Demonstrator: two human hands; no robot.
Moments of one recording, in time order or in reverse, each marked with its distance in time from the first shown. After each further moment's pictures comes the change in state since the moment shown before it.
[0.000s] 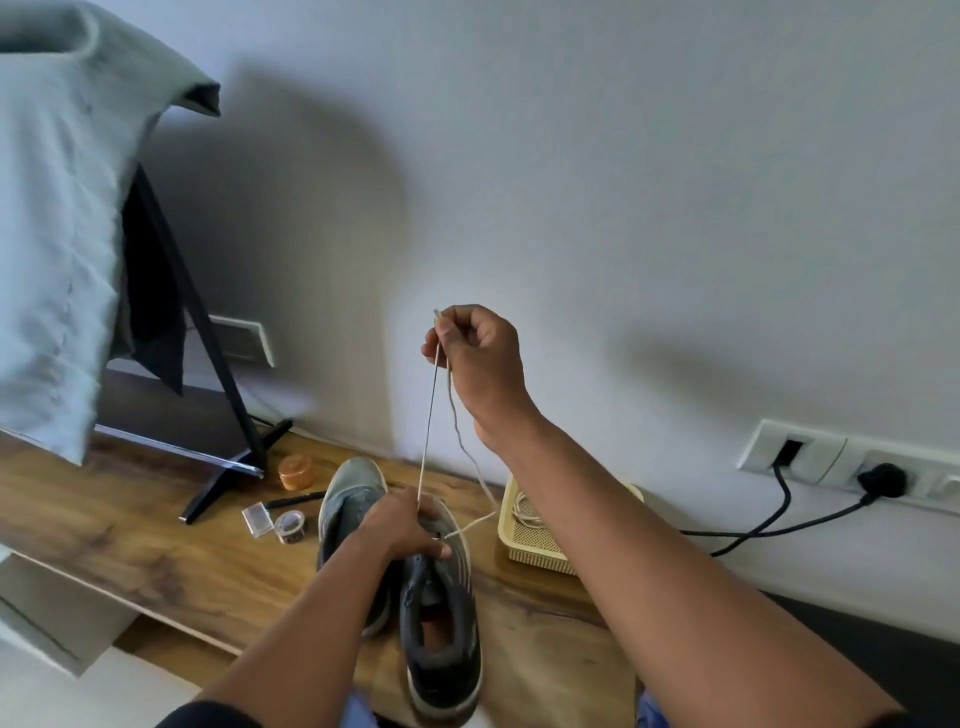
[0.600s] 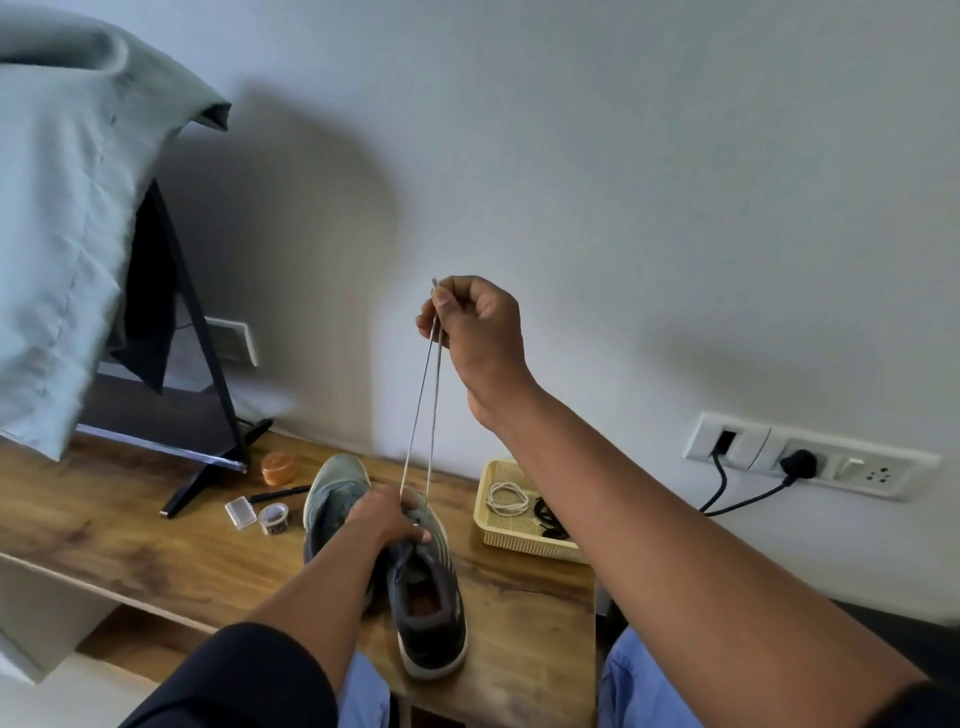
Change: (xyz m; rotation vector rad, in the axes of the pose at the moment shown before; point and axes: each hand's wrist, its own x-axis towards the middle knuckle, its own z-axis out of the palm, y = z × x) left_hand -0.024 0.002 0.005 -0.023 0.022 -0.072; right_hand -0.040 -0.068 0.001 0.071 0.011 -0.037
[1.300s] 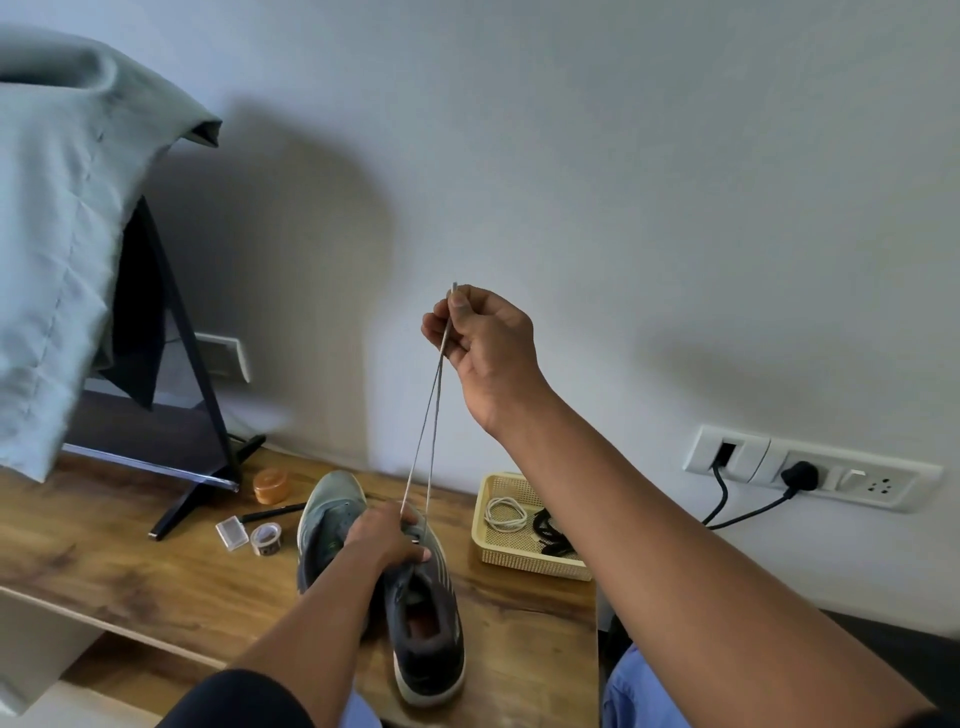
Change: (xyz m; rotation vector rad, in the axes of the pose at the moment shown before) left_hand 0.005 0.015 0.000 0.001 0.052 0.060; right_hand 0.009 -0.022 -0.009 0.365 0.046 0.164
